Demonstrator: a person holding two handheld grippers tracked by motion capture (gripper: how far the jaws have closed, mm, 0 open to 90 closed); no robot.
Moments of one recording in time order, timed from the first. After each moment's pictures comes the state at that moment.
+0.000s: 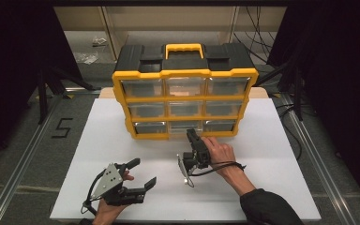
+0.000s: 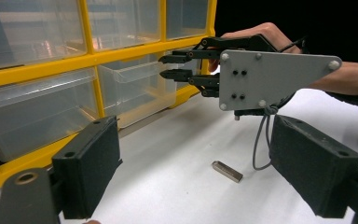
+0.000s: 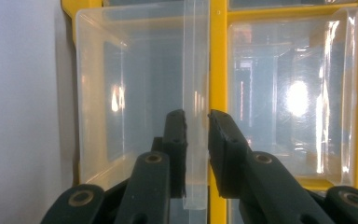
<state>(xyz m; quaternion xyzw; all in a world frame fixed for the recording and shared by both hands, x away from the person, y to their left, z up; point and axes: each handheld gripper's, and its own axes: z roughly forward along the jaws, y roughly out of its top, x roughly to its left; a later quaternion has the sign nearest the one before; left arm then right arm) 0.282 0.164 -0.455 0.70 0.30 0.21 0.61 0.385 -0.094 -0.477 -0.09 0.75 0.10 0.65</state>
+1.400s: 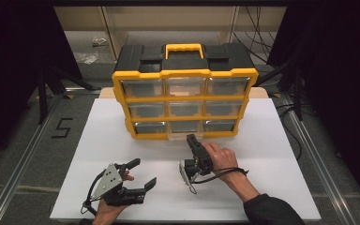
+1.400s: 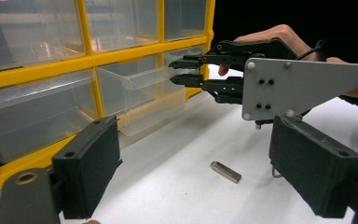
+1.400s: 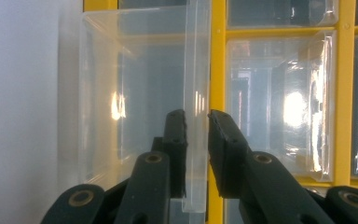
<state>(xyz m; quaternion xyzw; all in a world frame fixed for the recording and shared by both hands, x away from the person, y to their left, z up) 0.280 0.163 -0.454 0.70 0.30 0.21 0.61 0.364 -0.099 -0.479 -0.10 0.75 0.11 0.65</state>
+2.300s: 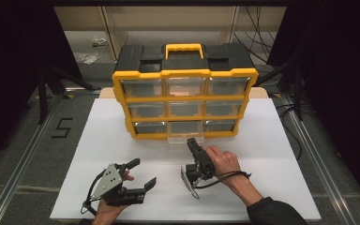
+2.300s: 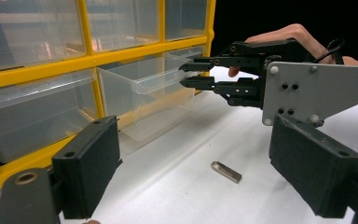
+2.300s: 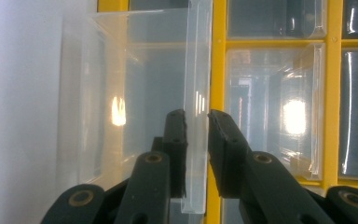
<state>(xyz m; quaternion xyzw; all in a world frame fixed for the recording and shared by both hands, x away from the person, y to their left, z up) 0.280 0.163 -0.454 0.70 0.30 0.21 0.61 0.351 -0.104 -0.478 -0.12 0.75 0.11 0.65</state>
